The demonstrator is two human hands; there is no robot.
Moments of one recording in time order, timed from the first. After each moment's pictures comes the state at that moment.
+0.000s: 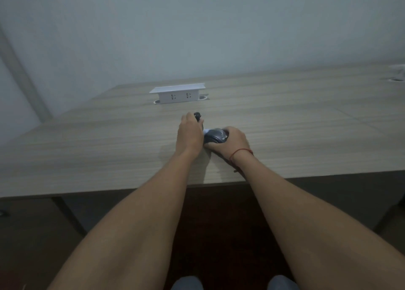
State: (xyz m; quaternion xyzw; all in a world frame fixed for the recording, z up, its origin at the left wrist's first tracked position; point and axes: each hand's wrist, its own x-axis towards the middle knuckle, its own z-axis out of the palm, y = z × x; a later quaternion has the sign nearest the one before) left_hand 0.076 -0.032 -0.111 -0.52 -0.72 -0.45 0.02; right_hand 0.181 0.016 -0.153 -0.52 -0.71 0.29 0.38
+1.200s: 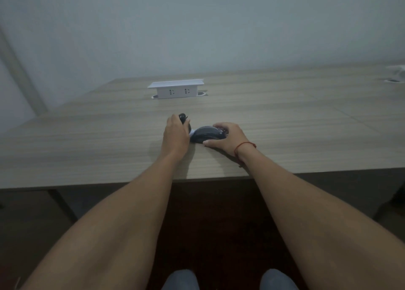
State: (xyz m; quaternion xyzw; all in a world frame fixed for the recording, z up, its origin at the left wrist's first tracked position) left_hand 0.048 -0.045 -0.128 -0.50 -0.73 -0.47 0.03; right_hand 0.195 0.012 -0.142 -0.44 -0.75 0.36 0.35
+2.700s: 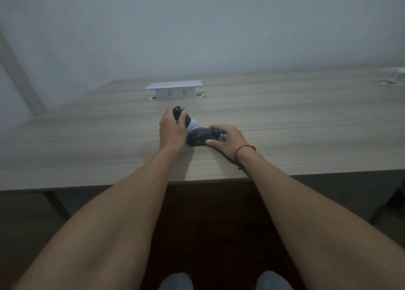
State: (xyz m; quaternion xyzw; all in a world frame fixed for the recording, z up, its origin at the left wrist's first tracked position) left_hand 0.045 -0.035 -0.117 -0.46 -0.70 -0.55 0.00; right_hand 0.202 0.005 -0.140 -0.41 -0.78 0.33 0.35
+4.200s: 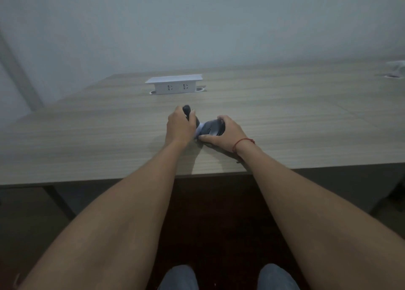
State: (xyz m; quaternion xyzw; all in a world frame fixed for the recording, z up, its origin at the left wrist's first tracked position) left_hand 0.057 -0.034 -0.121 -0.49 -0.72 -0.49 0.00; right_hand 0.193 0.011 -0.144 -0.47 -0.76 0.32 0.32
